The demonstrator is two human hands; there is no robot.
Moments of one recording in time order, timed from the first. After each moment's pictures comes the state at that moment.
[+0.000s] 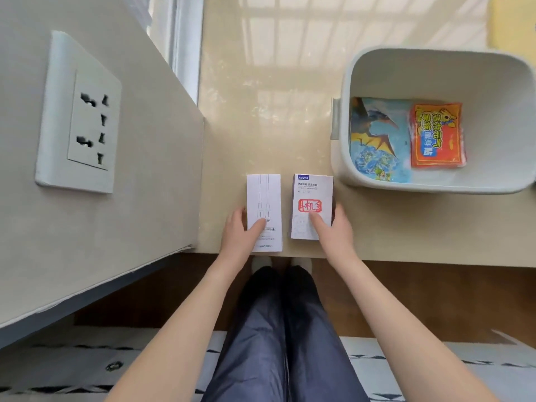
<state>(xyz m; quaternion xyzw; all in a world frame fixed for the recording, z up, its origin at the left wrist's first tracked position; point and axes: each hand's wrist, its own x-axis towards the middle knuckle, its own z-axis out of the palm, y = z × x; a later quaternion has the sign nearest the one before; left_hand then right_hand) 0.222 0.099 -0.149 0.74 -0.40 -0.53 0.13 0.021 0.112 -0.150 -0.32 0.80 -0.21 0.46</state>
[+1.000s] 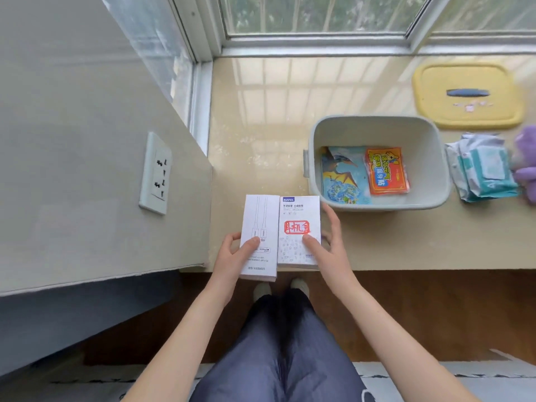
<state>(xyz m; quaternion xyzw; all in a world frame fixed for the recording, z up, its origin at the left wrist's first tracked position) 0.231 0.124 -0.018 0.64 -0.26 -0.67 0.27 0.023 0.148 -0.003 -0.33 0.63 -0.44 0.55</state>
